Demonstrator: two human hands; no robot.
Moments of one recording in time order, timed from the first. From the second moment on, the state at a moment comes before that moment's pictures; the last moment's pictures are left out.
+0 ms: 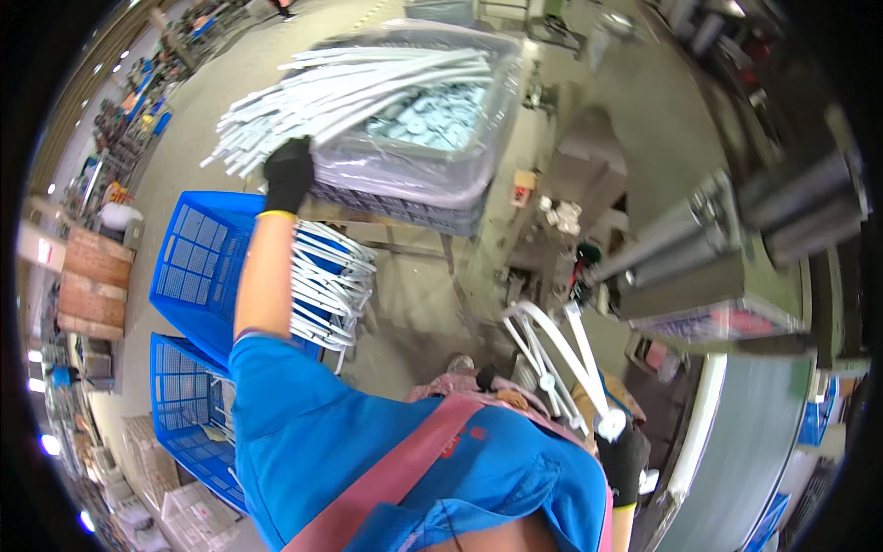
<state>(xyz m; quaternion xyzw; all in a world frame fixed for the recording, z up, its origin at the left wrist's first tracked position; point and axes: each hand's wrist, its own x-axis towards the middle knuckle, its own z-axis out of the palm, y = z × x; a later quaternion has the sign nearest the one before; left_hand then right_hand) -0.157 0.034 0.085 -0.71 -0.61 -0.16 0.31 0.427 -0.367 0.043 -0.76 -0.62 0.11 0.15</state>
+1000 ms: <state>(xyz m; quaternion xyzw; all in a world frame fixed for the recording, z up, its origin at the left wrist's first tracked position) 0.036 -0.447 -0.030 -0.70 -0.62 -0.36 -0.01 0.421 -0.303 0.090 -0.32 -0.54 0.64 0.44</state>
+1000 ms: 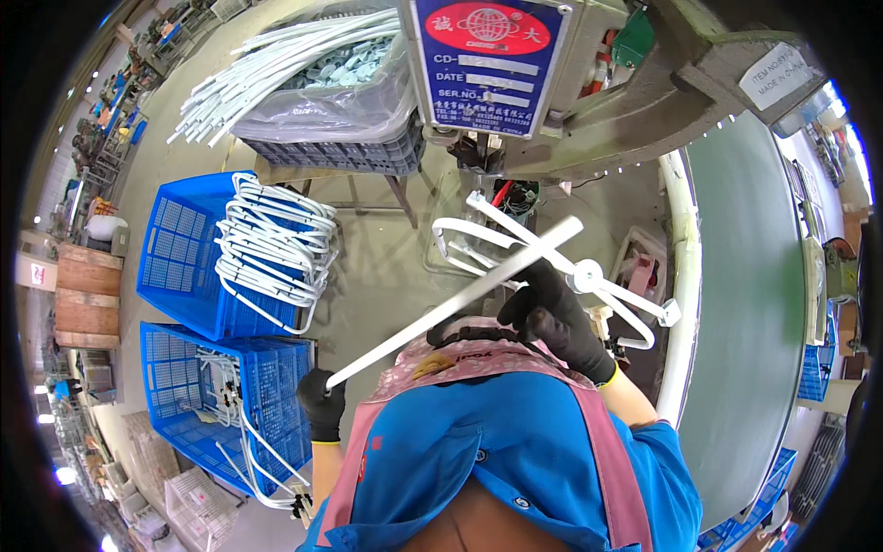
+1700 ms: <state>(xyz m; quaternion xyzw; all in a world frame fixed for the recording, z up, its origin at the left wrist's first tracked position) 0.193 -0.204 0.053 -0.88 -0.31 -0.21 -0.30 0.608 -0.328 0.010 -0.57 -0.15 0.44 0.68</state>
